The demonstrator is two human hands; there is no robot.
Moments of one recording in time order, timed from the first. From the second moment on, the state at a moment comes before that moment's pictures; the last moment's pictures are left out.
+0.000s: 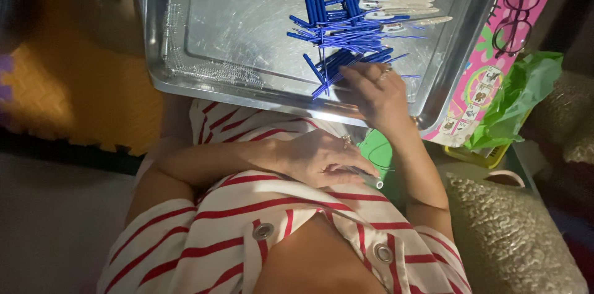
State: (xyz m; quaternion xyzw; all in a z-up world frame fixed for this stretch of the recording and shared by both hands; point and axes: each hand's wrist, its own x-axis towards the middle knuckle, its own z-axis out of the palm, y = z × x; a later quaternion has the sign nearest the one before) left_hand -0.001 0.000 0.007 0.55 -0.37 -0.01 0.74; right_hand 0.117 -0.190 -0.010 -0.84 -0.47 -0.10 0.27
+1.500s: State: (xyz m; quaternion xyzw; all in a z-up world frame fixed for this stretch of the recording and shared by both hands) left_hand 0.003 0.028 0.017 0.49 -0.30 0.11 0.81; right_hand 0.135 -0.050 0.068 -0.60 -0.31 0.23 0.70
